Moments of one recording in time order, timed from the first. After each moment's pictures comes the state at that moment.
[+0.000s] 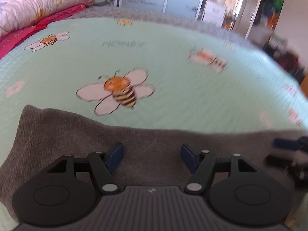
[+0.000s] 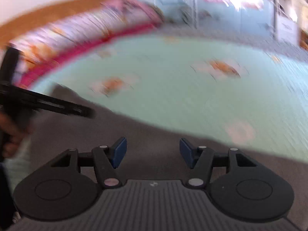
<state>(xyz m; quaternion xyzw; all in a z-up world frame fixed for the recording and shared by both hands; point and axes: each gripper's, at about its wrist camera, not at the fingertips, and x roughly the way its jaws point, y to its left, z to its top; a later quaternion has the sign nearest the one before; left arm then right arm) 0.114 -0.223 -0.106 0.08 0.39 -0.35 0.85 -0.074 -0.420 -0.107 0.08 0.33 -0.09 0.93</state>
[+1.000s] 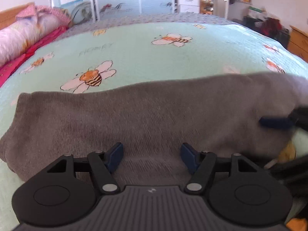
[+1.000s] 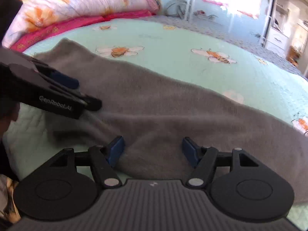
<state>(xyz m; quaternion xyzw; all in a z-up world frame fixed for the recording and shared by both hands) -0.019 -0.220 -0.119 0.18 0.30 -0.38 0.85 -0.148 -0.346 -0.135 0.00 0.32 -0.09 0.94</state>
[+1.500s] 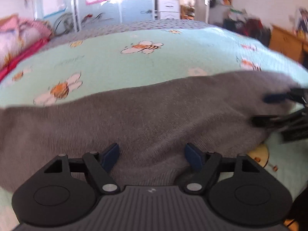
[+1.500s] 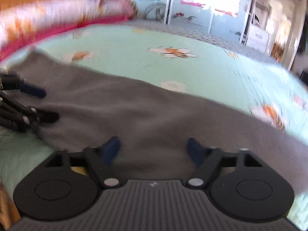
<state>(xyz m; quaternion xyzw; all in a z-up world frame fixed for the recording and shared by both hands) -0.038 -0.257 -0.113 0.17 0.31 -0.43 0.83 -0.202 -0.474 -0.136 0.06 0.31 -0.15 0.94</state>
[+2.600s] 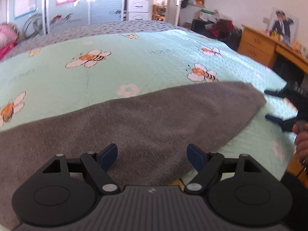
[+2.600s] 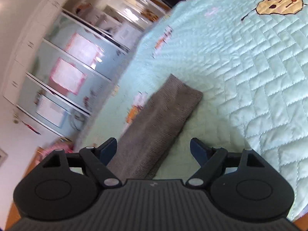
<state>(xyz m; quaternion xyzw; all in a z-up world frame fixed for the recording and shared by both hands) -0.097 -0.337 -0.092 0.13 0.33 -0.51 0.79 -0.390 -0.612 -0.162 0.51 0.06 -0.34 0.79</state>
